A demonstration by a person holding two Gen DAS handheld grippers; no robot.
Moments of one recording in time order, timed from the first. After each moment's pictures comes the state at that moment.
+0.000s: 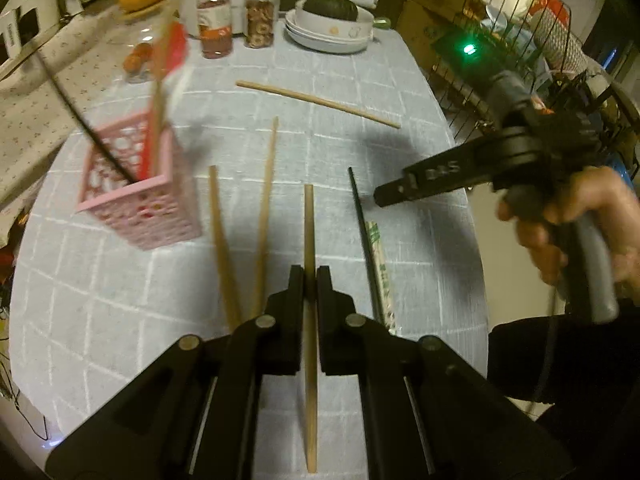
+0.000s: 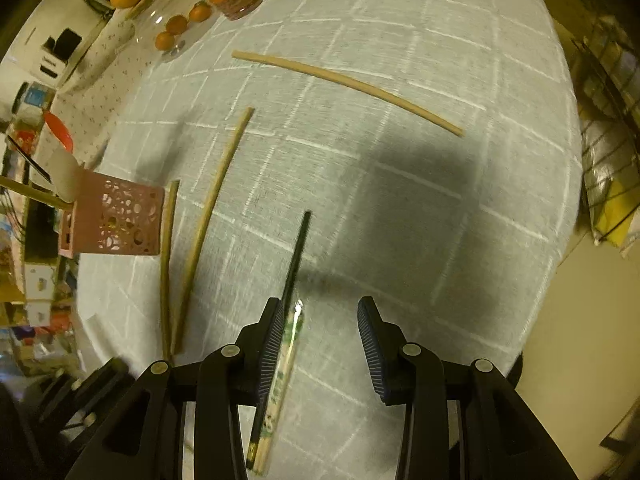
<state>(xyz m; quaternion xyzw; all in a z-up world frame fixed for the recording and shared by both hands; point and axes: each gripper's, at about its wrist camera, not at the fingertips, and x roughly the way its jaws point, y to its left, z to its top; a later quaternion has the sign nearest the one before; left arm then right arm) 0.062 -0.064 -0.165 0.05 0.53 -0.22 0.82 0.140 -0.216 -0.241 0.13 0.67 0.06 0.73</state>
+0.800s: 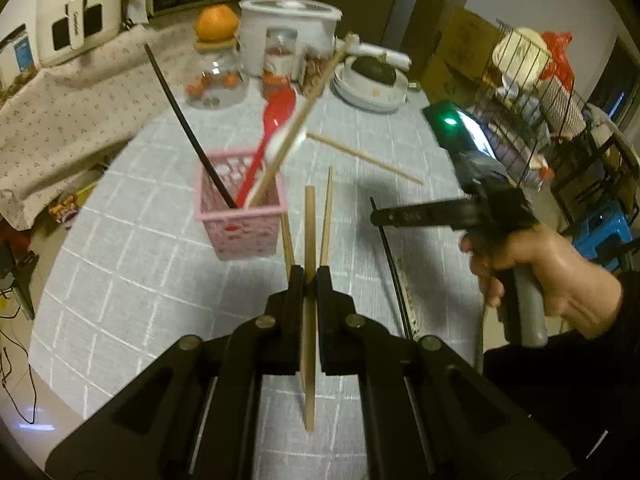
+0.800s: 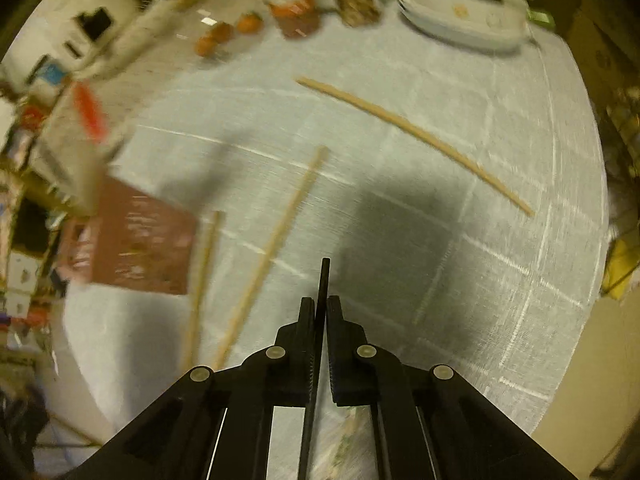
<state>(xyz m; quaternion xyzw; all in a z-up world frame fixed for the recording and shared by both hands) 0.052 0.014 -0.116 0.00 0.47 -0.19 0.86 0.155 -0.150 -0.211 0.10 0.59 0.09 0.80</state>
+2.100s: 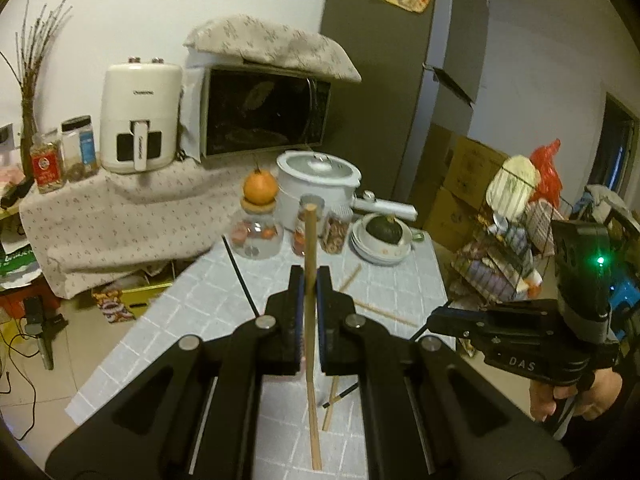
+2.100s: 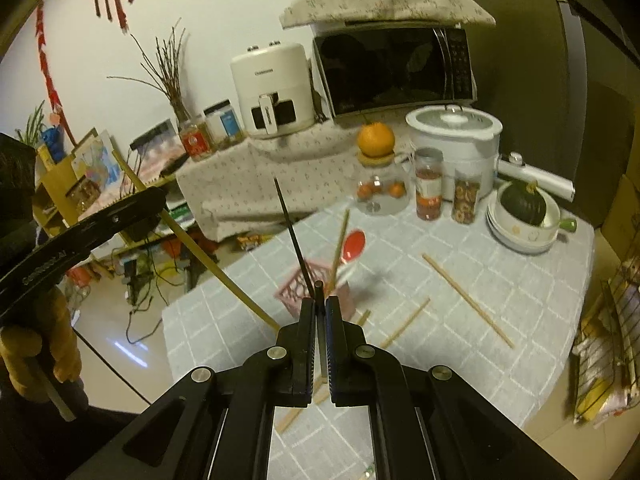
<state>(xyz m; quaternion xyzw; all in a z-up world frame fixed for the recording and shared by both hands) 0.034 0.058 -0.002 -0.06 0.26 -0.14 0.95 0.050 -0.113 -0.035 0.03 0.37 0.23 0.90</state>
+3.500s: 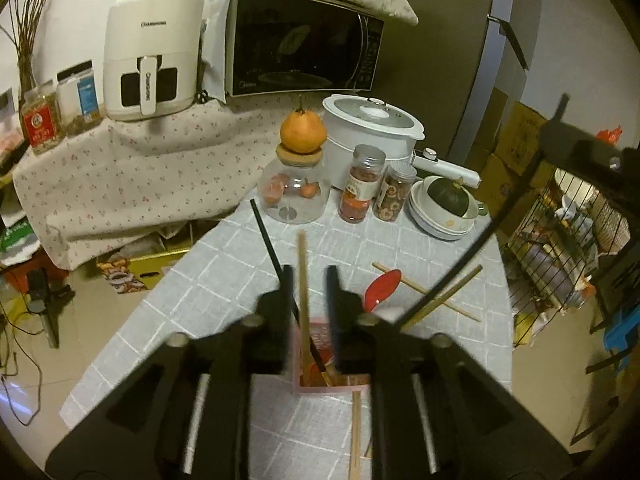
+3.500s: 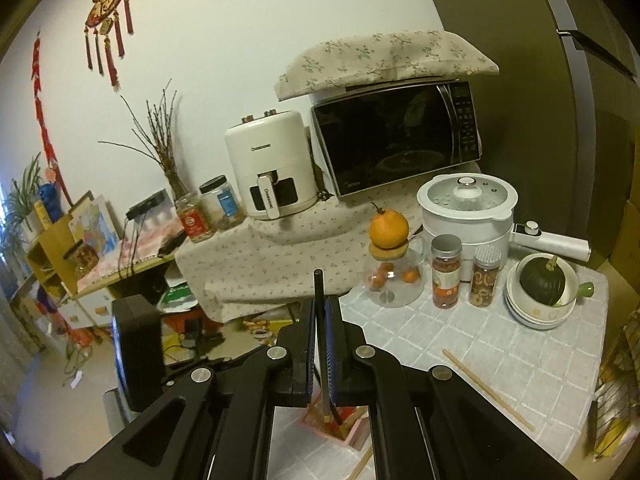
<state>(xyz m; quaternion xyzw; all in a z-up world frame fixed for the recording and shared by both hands) 0.133 0.060 -0.068 -0.05 0.36 -0.09 0.93 0.128 -0.074 0.014 0.08 0.29 0.21 0.93</state>
